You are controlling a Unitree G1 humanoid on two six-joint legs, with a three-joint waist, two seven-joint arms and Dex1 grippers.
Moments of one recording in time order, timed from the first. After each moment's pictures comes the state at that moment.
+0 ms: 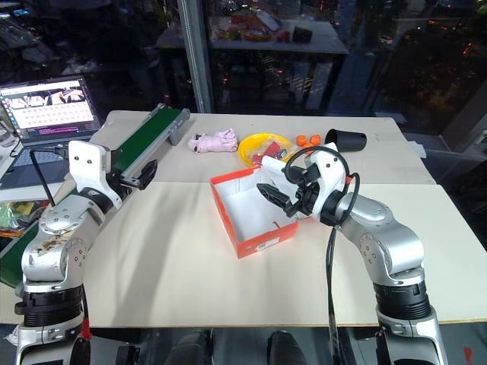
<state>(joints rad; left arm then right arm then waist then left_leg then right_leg) -0.40 0.48 0.26 -0.25 -0.28 0.58 -0.30 -0.49 -0.52 -0.05 -0.32 0.56 0.75 0.56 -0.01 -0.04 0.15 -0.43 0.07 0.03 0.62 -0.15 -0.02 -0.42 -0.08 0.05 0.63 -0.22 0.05</state>
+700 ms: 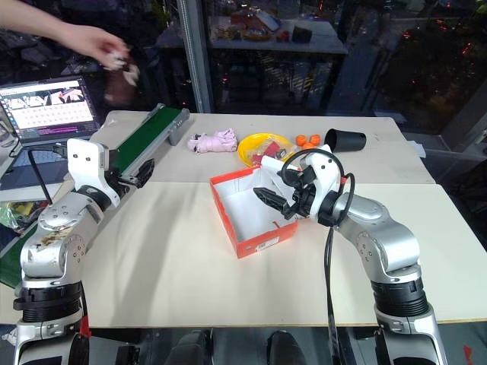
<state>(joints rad) -0.42 0.50 0.26 -0.21 -0.28 0.59 -0.29 -0.50 -0.52 -0.02 -0.31 0.55 0.75 0.60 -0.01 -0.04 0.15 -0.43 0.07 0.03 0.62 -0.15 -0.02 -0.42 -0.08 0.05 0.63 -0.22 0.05</state>
